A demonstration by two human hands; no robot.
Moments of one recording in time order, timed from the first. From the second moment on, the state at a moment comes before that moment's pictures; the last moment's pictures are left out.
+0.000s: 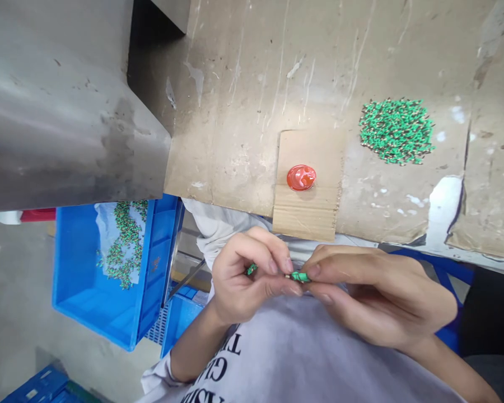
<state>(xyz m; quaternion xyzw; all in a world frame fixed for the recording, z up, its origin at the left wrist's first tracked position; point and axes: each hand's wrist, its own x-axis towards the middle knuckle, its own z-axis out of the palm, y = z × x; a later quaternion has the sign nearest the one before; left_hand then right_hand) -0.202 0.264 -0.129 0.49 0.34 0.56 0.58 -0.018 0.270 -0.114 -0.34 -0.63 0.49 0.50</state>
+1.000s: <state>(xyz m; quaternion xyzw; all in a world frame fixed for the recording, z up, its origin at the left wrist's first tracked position) -0.190 0.264 -0.130 0.48 0.35 0.60 0.54 -0.020 0.266 -0.124 -0.34 -0.58 0.54 0.51</state>
